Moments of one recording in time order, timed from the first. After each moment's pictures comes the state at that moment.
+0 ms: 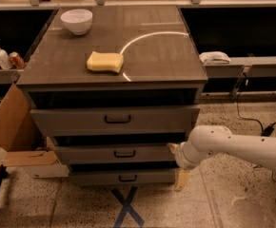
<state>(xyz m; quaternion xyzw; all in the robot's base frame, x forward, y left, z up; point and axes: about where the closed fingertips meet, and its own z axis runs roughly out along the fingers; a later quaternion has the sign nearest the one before) 0.527 -0.154 0.457 -0.71 0.68 0.08 0.17</state>
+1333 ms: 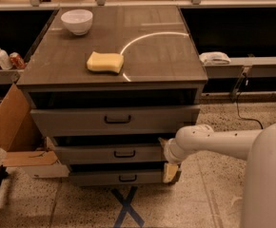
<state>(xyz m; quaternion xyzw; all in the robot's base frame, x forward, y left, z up) 0.580 -0.118 0.425 -0.72 0.67 0.04 0.20</state>
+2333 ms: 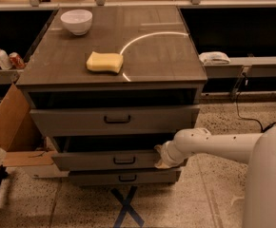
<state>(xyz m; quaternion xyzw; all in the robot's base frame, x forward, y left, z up) 0.571 -0.099 0.413 -0.72 0.66 0.06 0.21</state>
